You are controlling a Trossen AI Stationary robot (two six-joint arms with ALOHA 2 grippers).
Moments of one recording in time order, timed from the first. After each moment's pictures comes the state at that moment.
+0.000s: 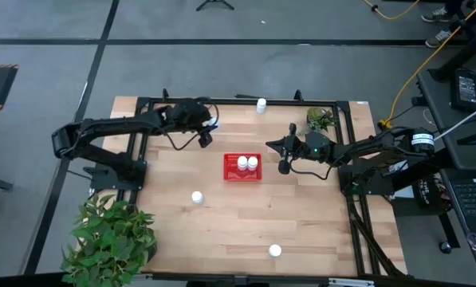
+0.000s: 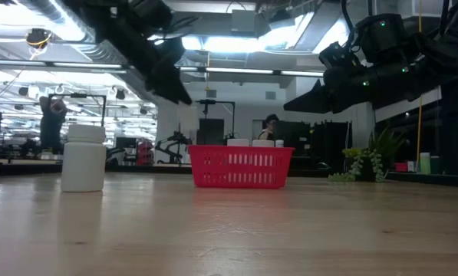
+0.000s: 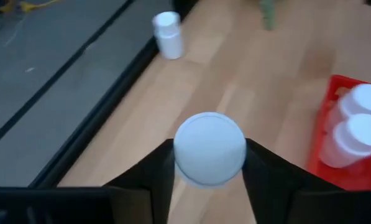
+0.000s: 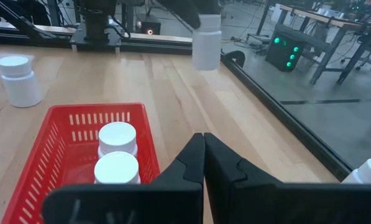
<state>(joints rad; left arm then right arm) 0.45 1.28 0.83 -0.20 -0.08 0.04 -0.22 1.36 0.31 0.86 0.08 -0.14</state>
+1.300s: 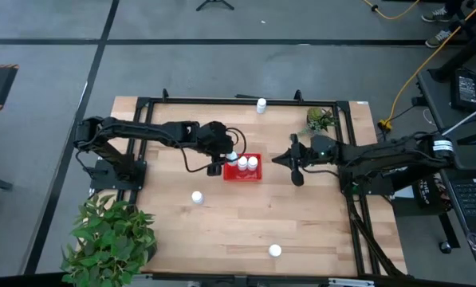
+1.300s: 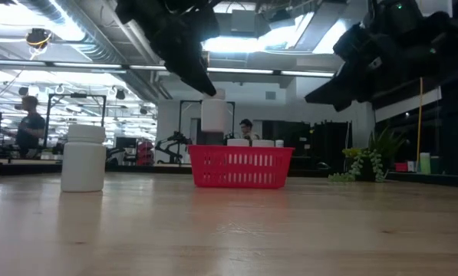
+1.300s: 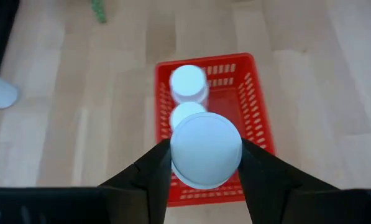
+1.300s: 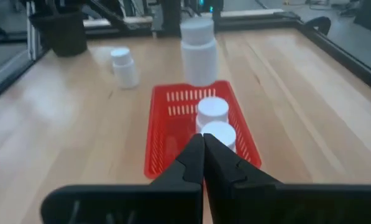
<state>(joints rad) 0.14 1.51 1.09 -0.41 0.04 0.19 -0.14 1.10 0.31 0.47 -0.13 0.01</state>
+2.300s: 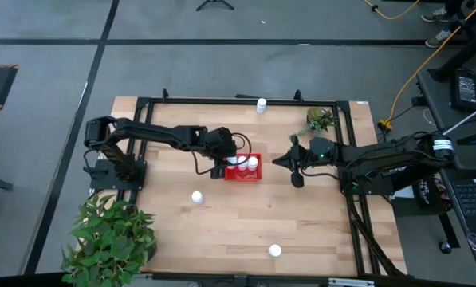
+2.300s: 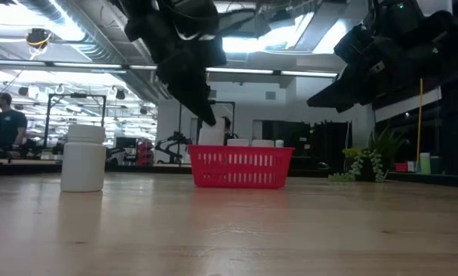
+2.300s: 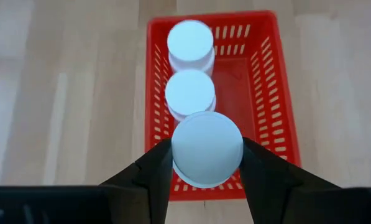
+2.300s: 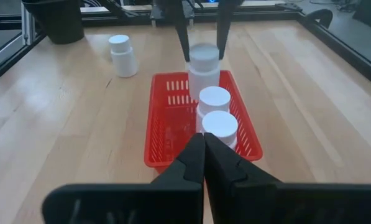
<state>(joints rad) 0.15 1.63 1.09 -0.39 0.03 0.14 -0.11 1.10 0.31 0.44 -0.09 -0.01</state>
